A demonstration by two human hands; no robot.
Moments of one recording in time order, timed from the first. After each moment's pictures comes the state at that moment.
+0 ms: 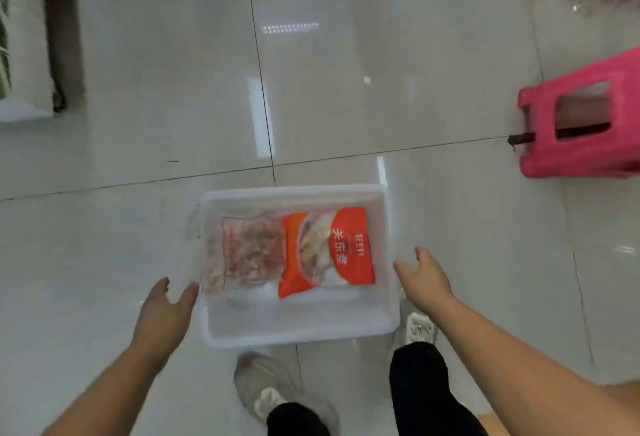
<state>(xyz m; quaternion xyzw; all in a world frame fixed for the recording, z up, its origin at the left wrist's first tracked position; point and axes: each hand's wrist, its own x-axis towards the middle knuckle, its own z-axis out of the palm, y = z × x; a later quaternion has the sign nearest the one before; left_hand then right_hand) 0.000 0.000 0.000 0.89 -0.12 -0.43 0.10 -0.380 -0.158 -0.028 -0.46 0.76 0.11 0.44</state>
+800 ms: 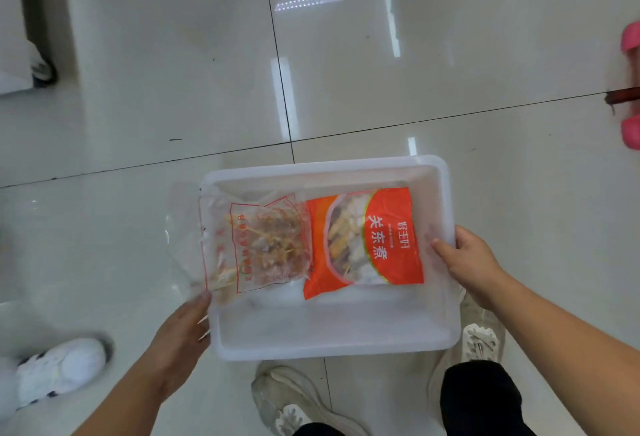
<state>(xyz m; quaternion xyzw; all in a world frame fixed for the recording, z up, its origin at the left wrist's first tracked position) 0.013 0.052 -0.087 0.70 0.07 -0.64 0.29 -0.392 -0.174 -0.139 -0.42 0.72 -0.02 0.55</state>
